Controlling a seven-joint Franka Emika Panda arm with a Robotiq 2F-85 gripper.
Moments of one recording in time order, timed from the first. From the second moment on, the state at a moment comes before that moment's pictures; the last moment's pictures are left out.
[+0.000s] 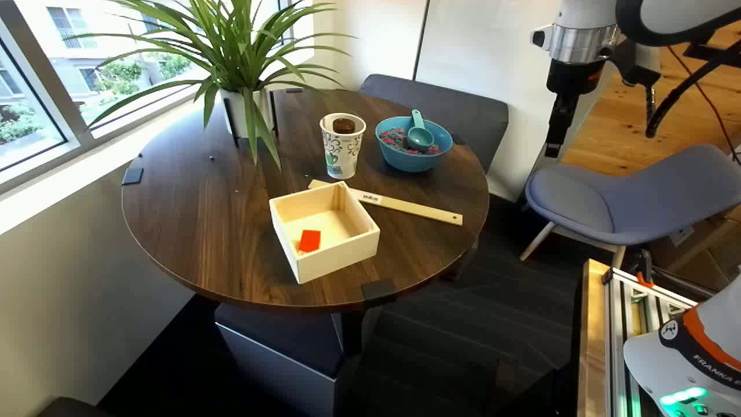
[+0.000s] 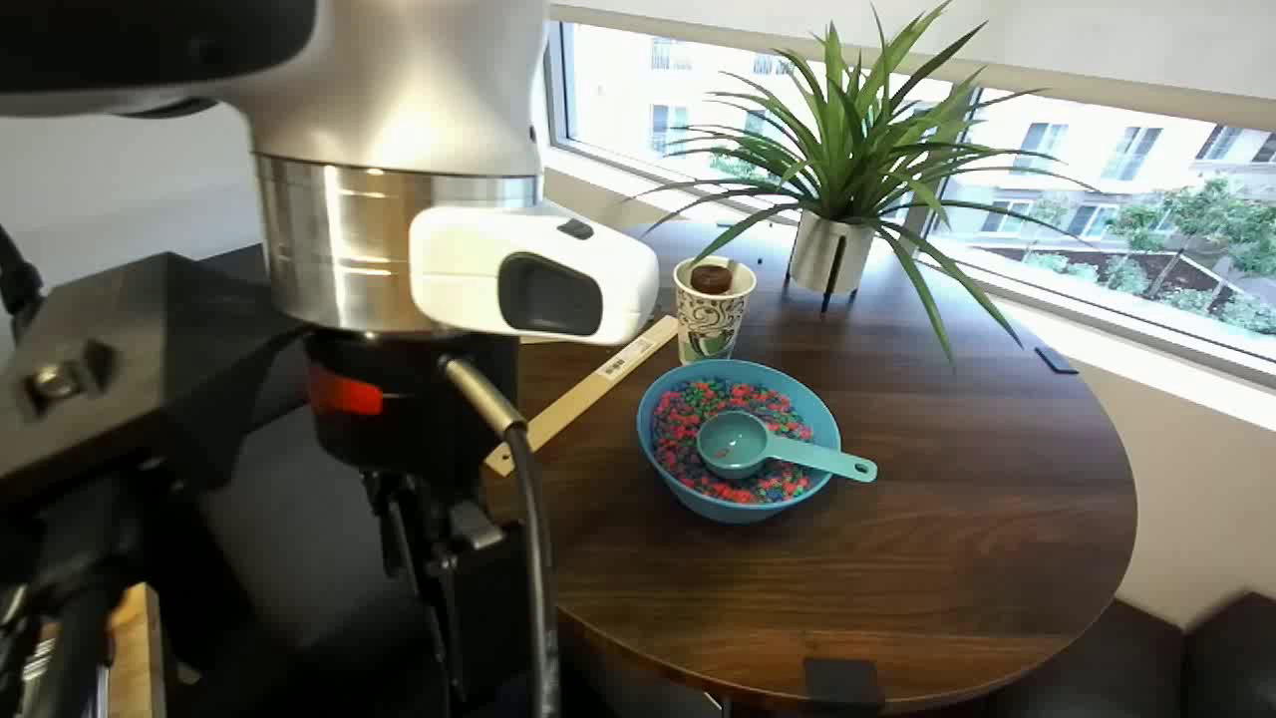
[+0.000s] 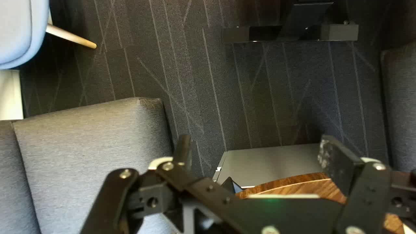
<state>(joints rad) -0.13 -0.40 -0.07 -2.36 -0.27 1.78 -0.12</state>
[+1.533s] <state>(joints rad) 0.03 -0.02 0.03 -1.89 -0.21 2.24 -0.29</state>
